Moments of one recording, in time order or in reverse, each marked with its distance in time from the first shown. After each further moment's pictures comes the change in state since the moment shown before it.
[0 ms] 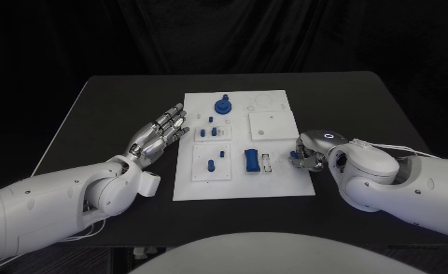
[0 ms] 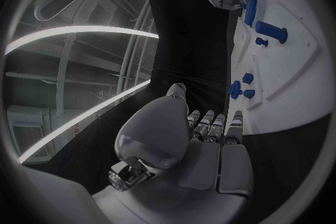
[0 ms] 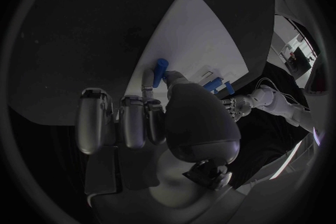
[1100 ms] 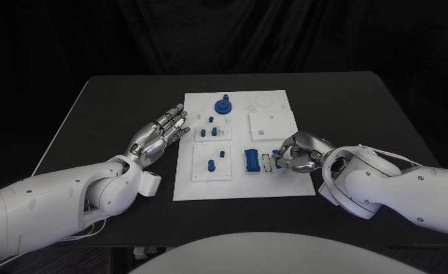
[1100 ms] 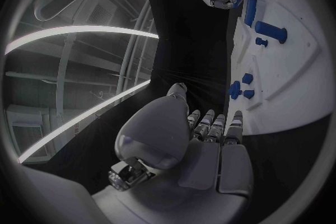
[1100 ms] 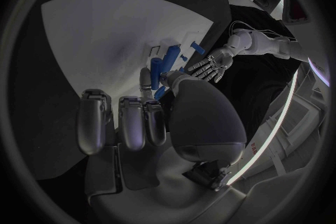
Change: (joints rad) left arm -0.001 0.003 0.000 -0.005 0.000 0.003 0.000; left_hand 0.008 0.000 0.006 -0.006 0.007 0.004 0.011 0.000 0.000 0.004 0.011 0.016 0.002 -0.002 0.002 0.000 0.001 0.000 0.000 0.000 0.000 0.000; right arm 0.005 0.002 -0.006 0.066 0.496 -0.254 0.206; right_hand -0.052 -0.089 0.257 -0.021 0.034 0.035 0.012 -0.085 -0.123 0.002 0.013 0.000 0.000 0.000 0.008 0.016 0.000 0.000 0.000 0.007 0.027 0.000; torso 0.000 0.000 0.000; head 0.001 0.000
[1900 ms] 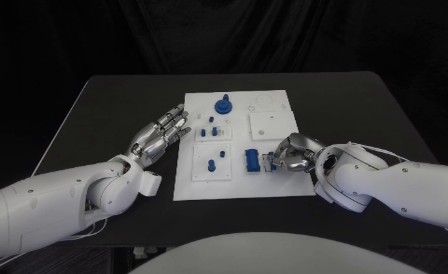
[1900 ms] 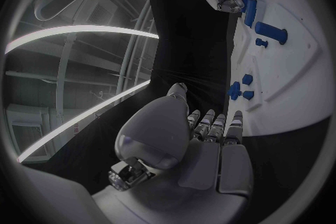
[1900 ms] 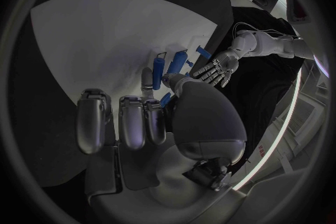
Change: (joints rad) left arm 0.000 0.005 0.000 -0.003 0.000 0.003 0.000; left_hand 0.000 0.000 0.003 -0.003 0.000 0.000 0.000 0.000 0.000 0.003 0.003 0.000 0.001 0.004 0.004 0.000 0.000 0.000 0.000 0.000 0.000 0.001; right arm 0.000 0.058 0.000 -0.068 0.043 0.063 -0.020; right_hand -0.089 0.013 0.002 0.006 -0.174 0.002 -0.002 -0.022 -0.023 0.000 0.007 0.000 0.000 -0.001 0.006 0.000 0.000 0.000 0.000 0.007 -0.008 0.000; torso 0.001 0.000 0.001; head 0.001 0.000
